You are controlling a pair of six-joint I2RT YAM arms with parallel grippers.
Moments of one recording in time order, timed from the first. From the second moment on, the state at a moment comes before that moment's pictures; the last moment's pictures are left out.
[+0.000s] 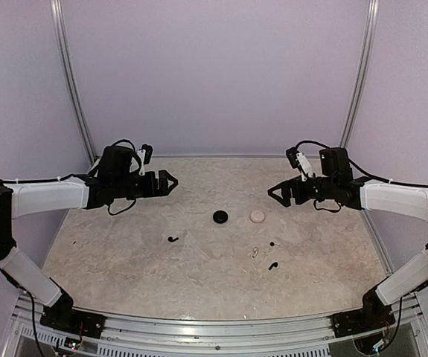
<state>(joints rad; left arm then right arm) -0.50 1.53 0.95 0.05 0.14 -0.40 0.39 1.43 0.87 0.02 -0.38 0.05</state>
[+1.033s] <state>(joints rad) -0.44 1.32 0.67 0.34 0.36 -0.45 0.65 2.14 1.49 -0.25 -0.40 -0.34</state>
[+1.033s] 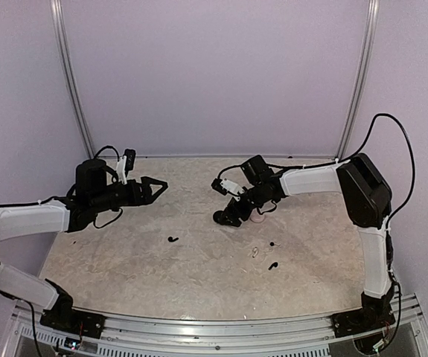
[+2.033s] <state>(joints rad) -0.40 1.25 0.53 0.60 0.53 -0.51 0.70 2.23 1.58 -0.28 -0.30 -0.42</state>
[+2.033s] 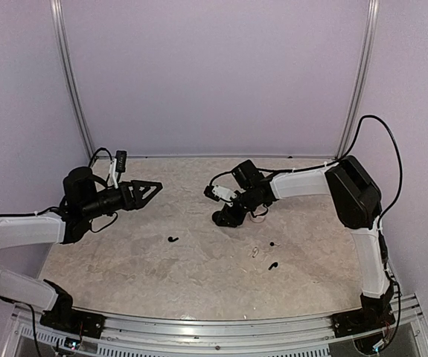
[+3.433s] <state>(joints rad) -1.09 1.10 0.50 0.45 0.06 0.33 0.68 1.63 1.16 -0.30 -1.01 -0.09</state>
